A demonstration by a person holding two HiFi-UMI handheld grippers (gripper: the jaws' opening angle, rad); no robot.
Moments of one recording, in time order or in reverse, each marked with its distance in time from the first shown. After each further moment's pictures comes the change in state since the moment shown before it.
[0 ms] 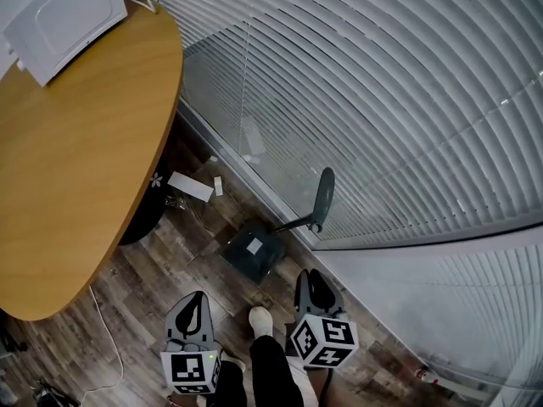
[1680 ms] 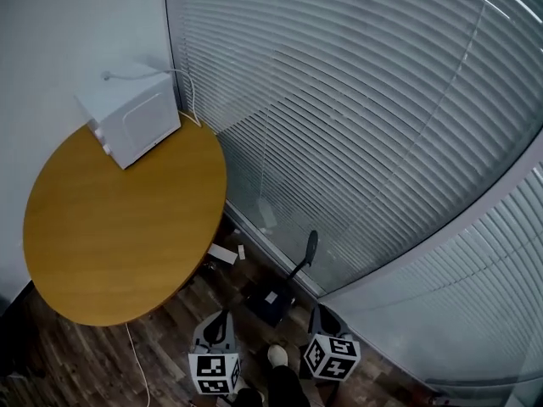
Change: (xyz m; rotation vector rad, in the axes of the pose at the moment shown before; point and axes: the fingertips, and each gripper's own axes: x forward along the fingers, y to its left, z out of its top) left arm -0.102 0.005 0.130 -0.012 -0.086 -0.034; right arm -0.133 0.057 0.093 -0.006 -0.061 -0.024
